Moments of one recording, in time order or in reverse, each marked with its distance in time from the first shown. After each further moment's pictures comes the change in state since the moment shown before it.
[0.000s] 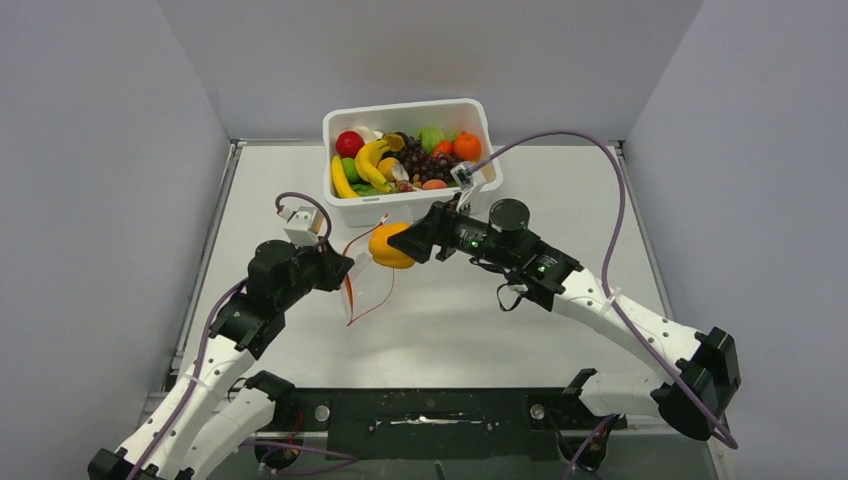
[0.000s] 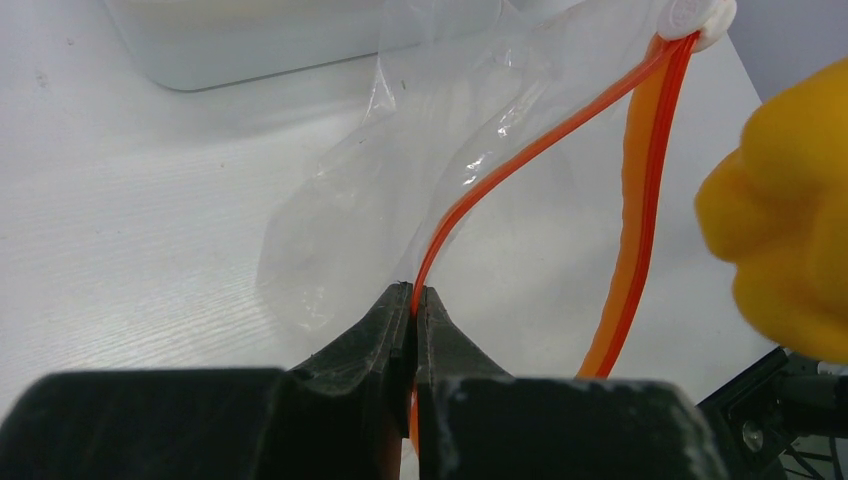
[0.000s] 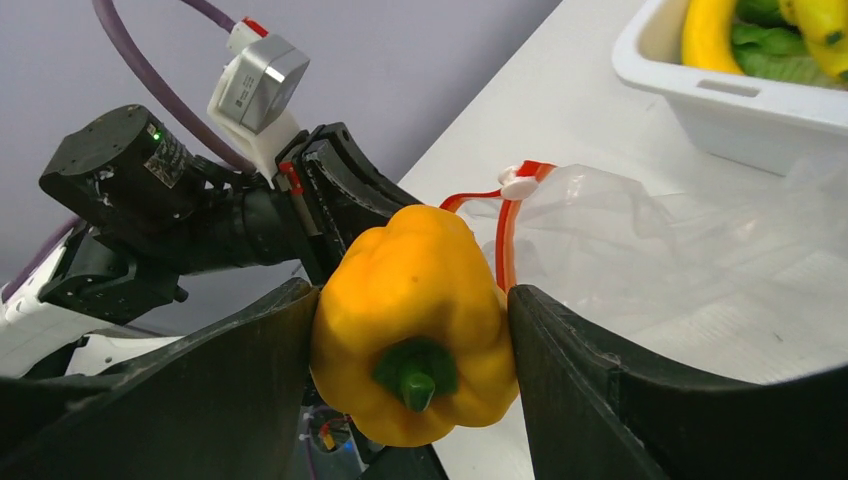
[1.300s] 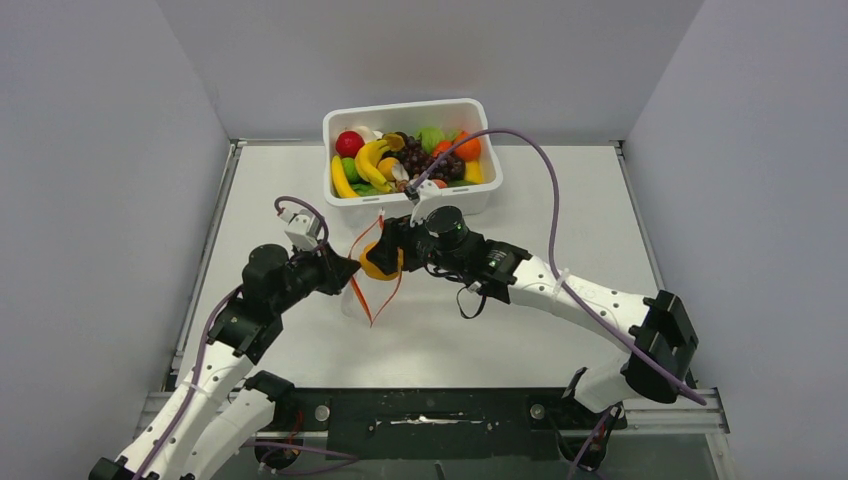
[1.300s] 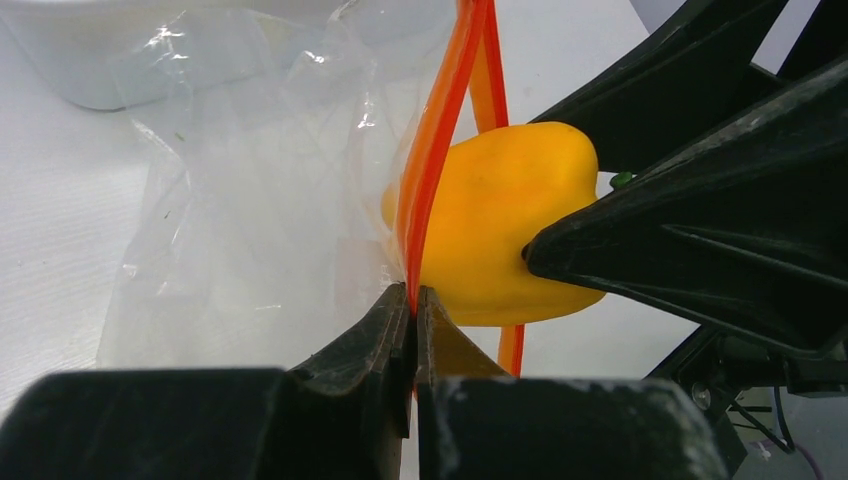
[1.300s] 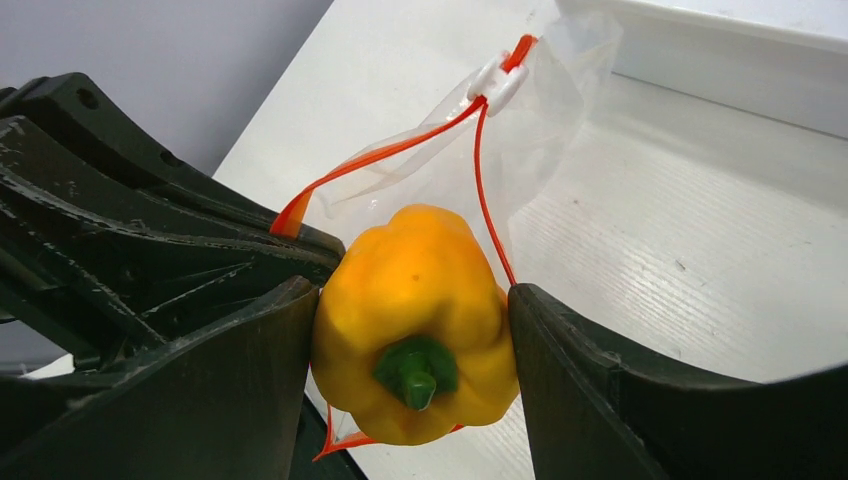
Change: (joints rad) left arm 0.020 -0.038 -0.031 0.054 0.141 -0.014; right arm 0.157 0.245 0.150 -0.184 0.285 -0.111
